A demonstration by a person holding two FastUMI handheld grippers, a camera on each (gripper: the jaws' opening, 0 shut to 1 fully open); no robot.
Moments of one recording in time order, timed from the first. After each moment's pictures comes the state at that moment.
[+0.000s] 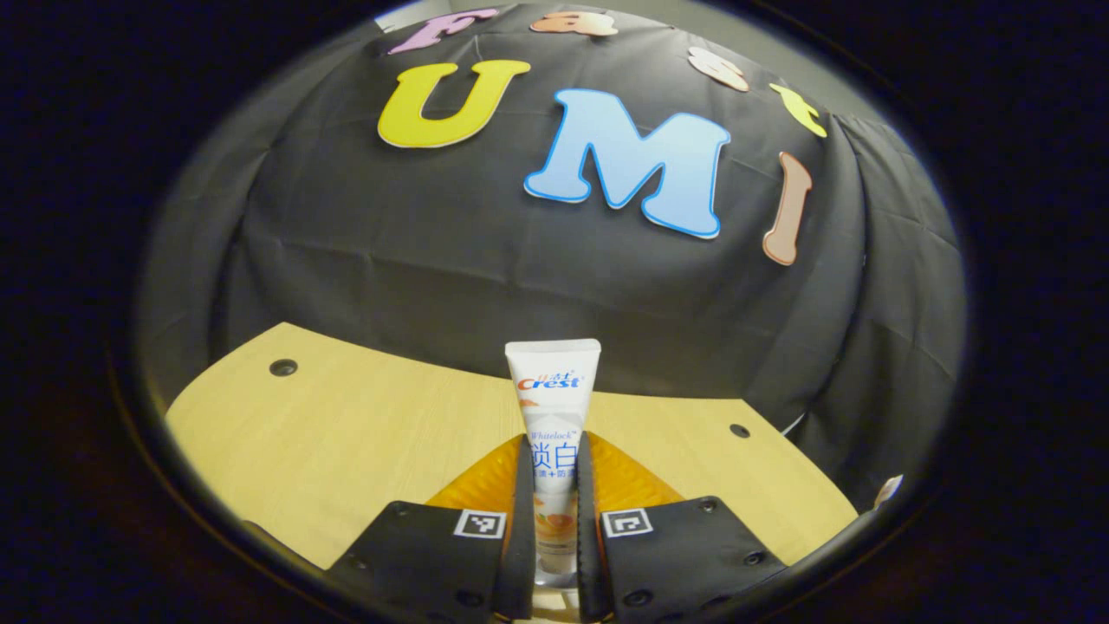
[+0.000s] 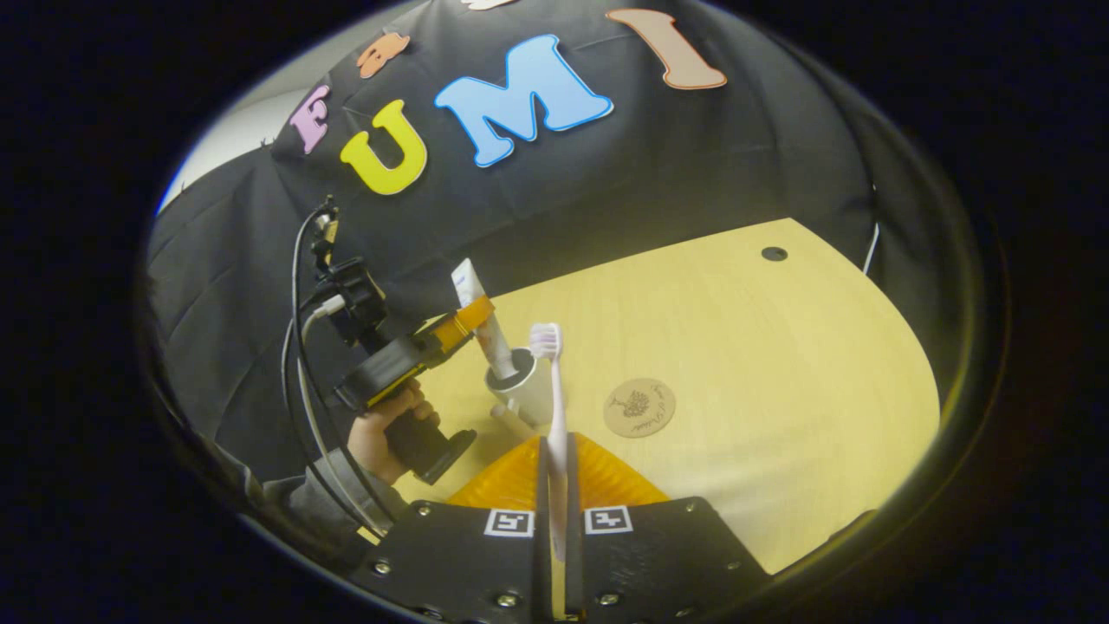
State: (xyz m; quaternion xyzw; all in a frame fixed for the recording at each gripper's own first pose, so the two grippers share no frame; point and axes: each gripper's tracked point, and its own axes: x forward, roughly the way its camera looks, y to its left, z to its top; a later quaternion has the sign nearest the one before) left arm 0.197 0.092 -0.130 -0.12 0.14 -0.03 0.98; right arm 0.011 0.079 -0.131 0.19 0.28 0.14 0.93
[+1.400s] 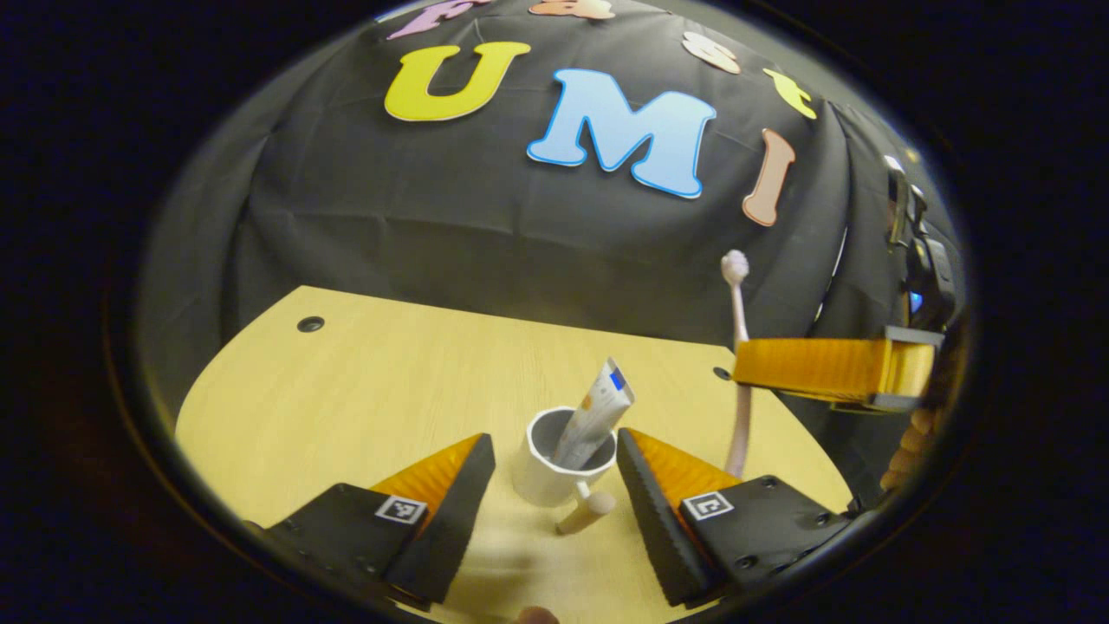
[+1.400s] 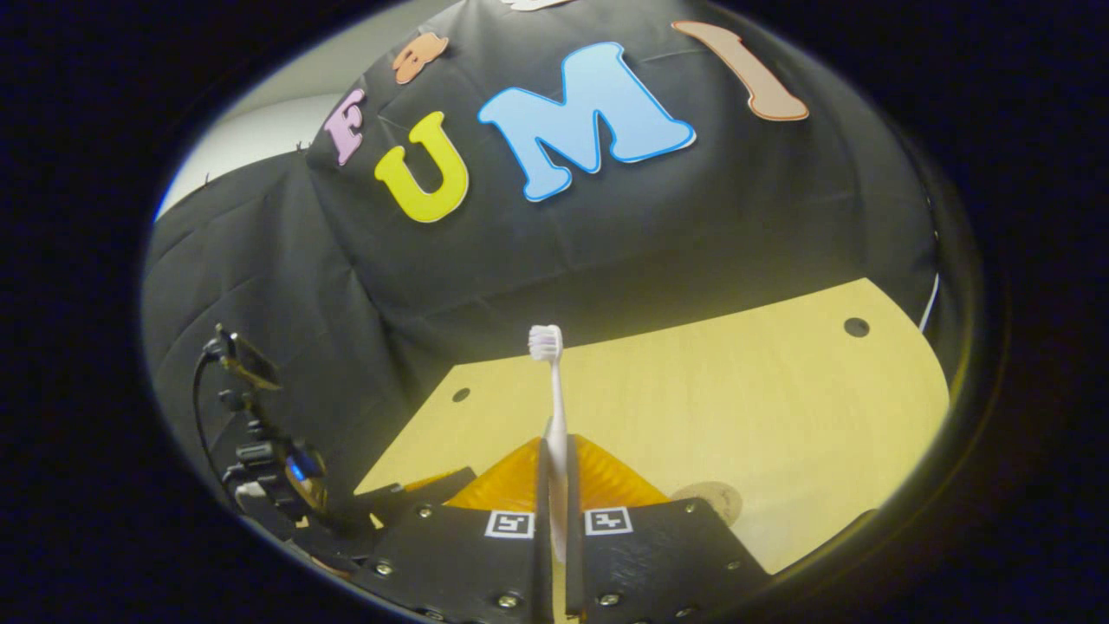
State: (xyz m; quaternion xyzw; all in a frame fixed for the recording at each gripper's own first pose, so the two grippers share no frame) left arm 0.075 0.101 -0.145 -0.11 0.22 -0.05 0.97; right arm 0.141 0.141 -0.076 0.18 0.19 0.20 0.94
